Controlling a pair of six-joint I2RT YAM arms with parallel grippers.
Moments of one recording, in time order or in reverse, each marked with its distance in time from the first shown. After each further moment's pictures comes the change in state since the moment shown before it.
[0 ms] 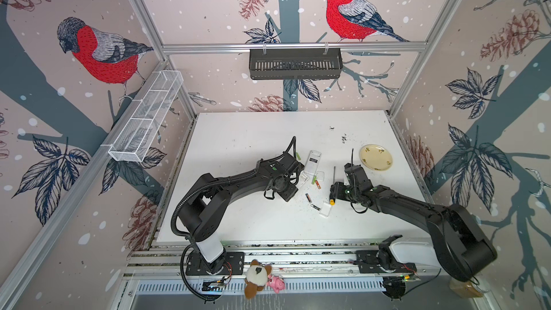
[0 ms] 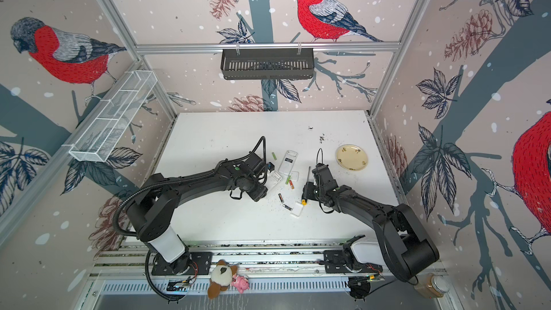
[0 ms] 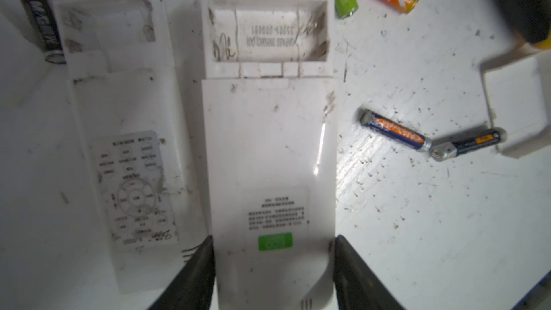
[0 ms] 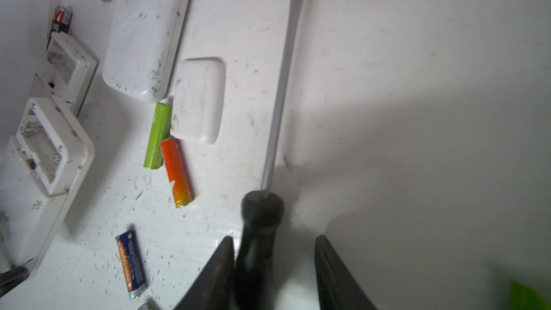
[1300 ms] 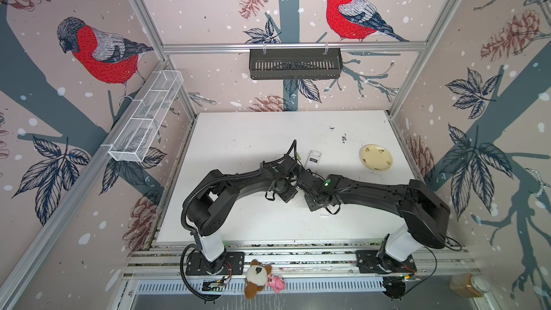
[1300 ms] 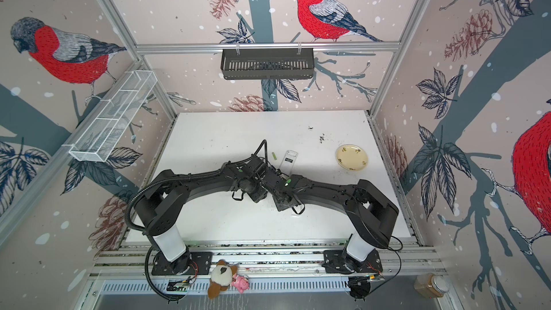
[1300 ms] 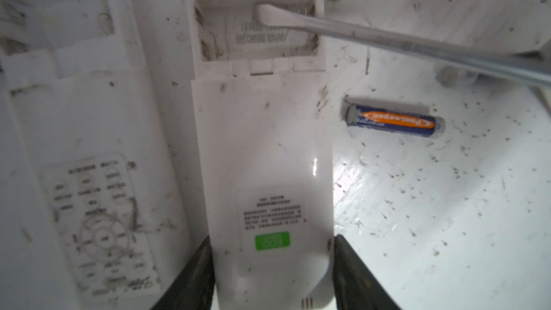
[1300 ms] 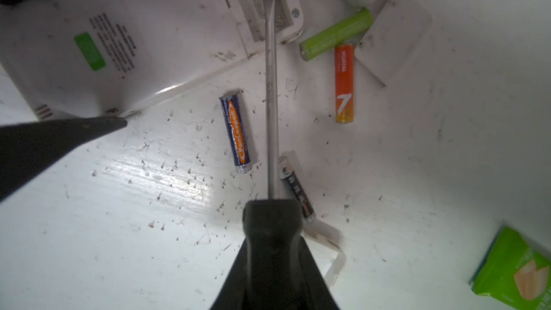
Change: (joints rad) left arm -0.002 0.064 -0.037 0.055 0.005 0.056; right arm 0.546 0.293 0.496 -0.576 0.339 -0.034
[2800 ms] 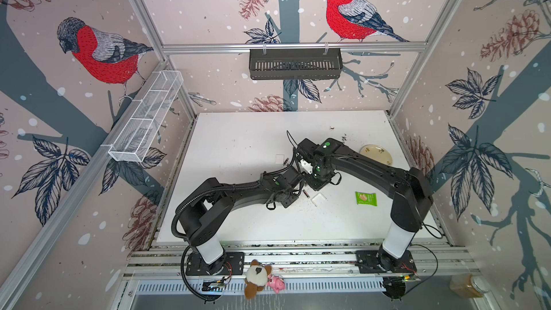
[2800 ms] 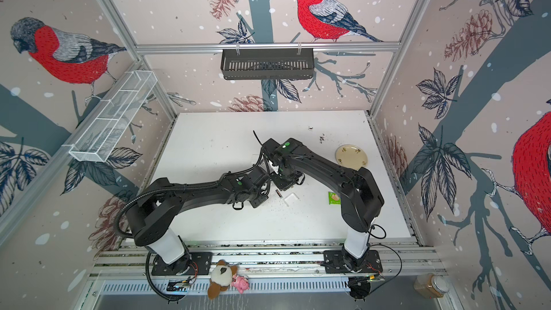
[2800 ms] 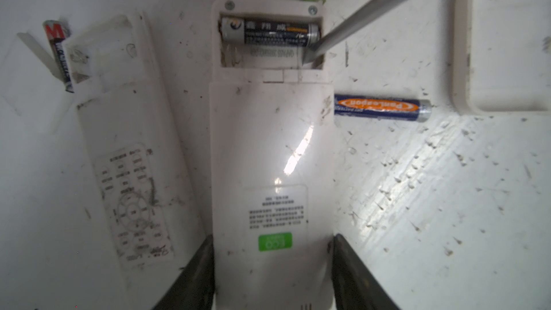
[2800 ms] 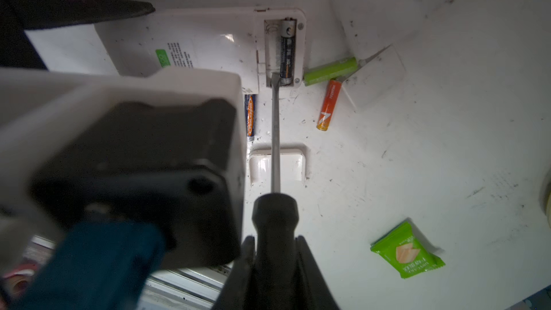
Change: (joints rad) left arm -0.103 -0.067 -0.117 0.125 -0.202 0.021; right arm -0.137 0.206 0.537 -0.541 -0.205 -0.383
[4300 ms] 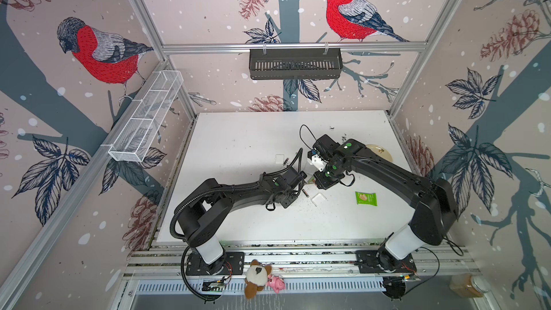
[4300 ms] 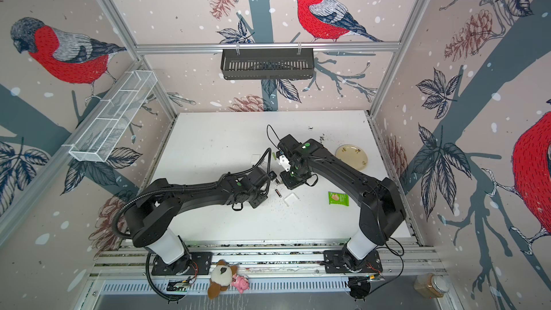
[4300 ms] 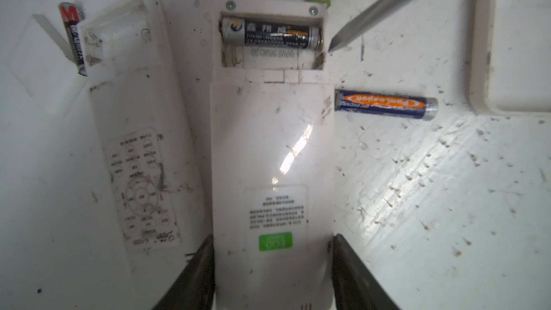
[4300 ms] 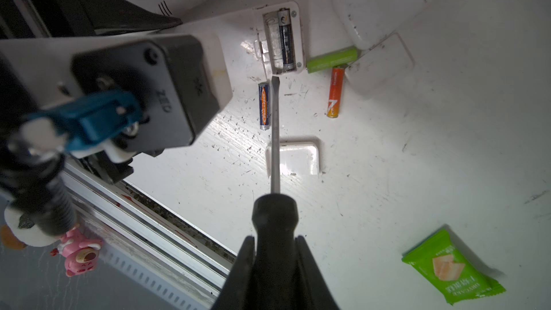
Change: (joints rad) left arm -0.003 -0.021 -0.027 0.006 -0.030 -0.040; right arm -0.119 -0.176 -0.139 0.105 -0.181 -0.028
